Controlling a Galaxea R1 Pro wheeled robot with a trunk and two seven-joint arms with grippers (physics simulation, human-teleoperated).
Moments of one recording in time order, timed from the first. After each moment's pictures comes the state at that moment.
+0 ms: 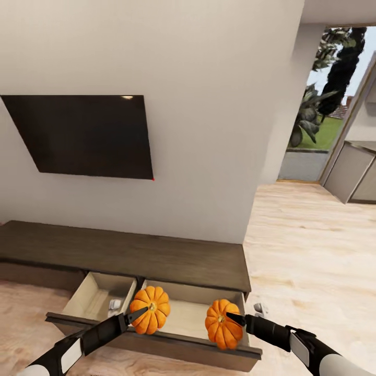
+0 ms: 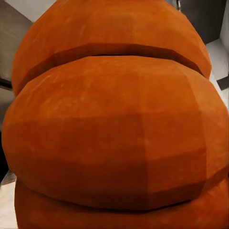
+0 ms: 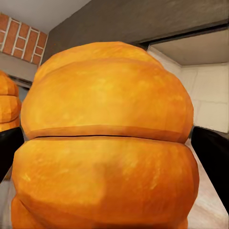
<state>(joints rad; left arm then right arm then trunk) -0.56 0.20 -0.20 -0.23 0.67 0.13 -1.25 -0.62 -0.18 0.07 -0.16 -0.39 0.16 1.02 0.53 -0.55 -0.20</state>
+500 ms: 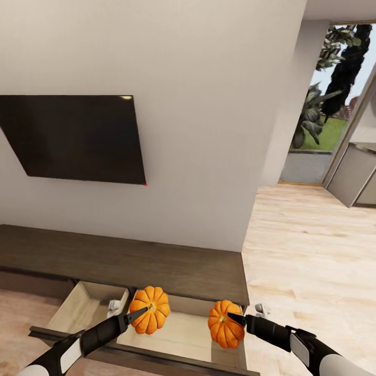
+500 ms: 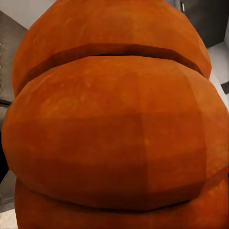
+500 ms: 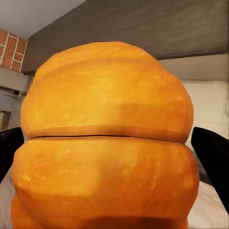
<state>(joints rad) -0.56 0.20 -0.20 -0.23 0.67 0.13 -1.25 -0.62 -0.18 0.06 -0.16 -0.39 0.15 0.95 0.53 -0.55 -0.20</state>
